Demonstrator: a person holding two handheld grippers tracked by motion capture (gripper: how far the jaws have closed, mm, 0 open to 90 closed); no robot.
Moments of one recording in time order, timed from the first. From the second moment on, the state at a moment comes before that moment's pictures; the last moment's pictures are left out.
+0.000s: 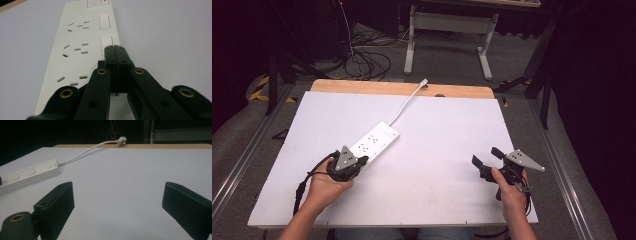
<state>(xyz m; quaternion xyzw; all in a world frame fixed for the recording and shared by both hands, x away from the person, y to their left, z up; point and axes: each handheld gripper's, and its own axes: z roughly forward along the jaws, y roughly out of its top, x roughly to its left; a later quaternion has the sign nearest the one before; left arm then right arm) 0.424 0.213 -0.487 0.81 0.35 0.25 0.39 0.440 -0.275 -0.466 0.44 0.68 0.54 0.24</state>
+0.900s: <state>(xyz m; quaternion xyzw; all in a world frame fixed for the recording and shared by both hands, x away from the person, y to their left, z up) 0.422 0.214 -0.488 0.81 0.35 0.25 0.40 0.440 -0.273 -0.466 0.44 0.68 0.54 0.24</state>
